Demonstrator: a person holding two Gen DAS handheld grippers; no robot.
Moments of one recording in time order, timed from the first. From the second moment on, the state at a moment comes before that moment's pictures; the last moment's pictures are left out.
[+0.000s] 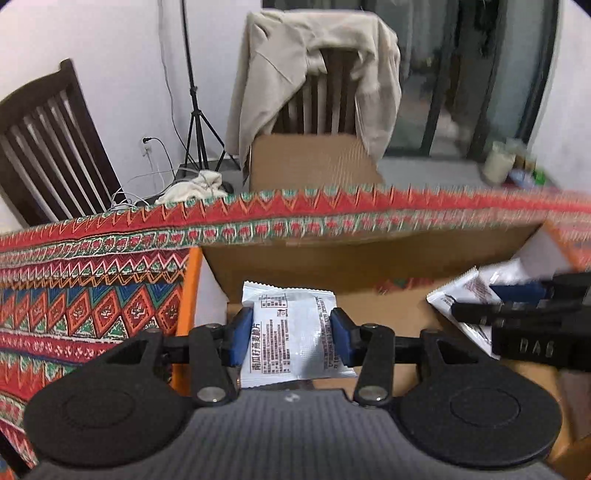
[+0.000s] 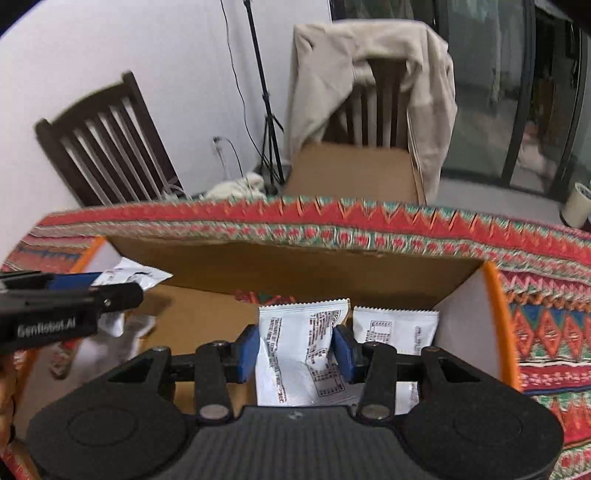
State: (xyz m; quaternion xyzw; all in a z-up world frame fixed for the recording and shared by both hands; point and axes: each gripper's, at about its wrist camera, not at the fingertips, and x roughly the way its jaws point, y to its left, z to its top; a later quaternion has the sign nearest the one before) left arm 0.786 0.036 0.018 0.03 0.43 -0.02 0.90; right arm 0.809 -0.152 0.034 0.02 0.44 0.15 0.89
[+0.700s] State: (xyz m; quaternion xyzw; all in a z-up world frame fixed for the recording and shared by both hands) left arm 0.642 0.055 0.154 -0.02 0.36 -0.04 0.93; right arm 0.707 -0.197 0.144 -0.01 0.37 0.15 0.92
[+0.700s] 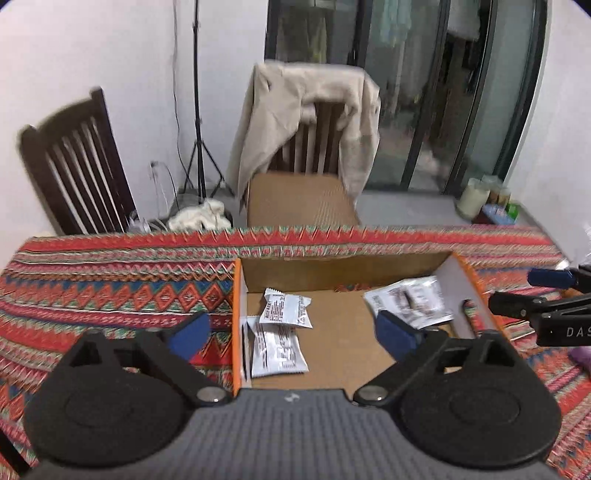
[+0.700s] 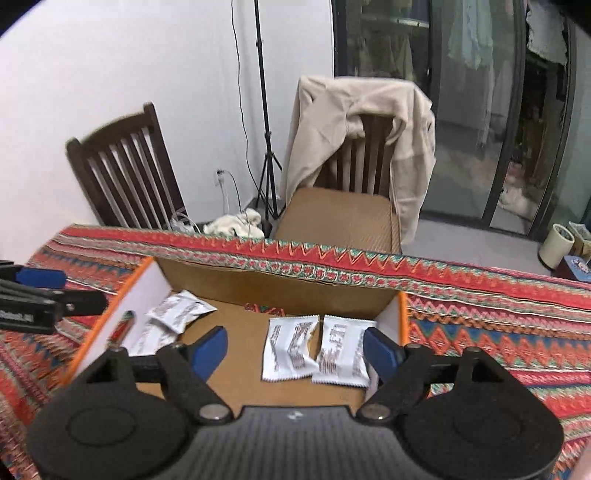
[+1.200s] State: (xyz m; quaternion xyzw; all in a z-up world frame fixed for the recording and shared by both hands) left arm 0.385 0.051 0.213 -0.03 0.25 -0.09 0.96; right arm 0.479 -0.252 0.230 -0.02 0.29 0.16 0.94
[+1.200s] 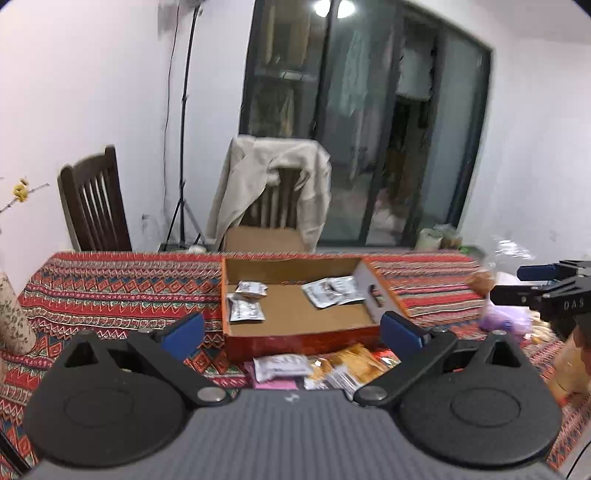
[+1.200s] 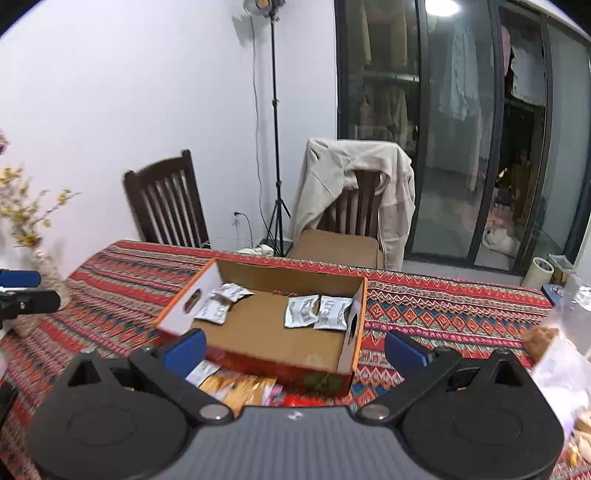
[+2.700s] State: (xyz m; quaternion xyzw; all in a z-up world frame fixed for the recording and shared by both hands) left arm 0.341 0.021 0.036 -0.01 0.28 -0.08 0.96; right arm 0.316 -0.231 0.056 -0.01 0.23 0.13 0.96
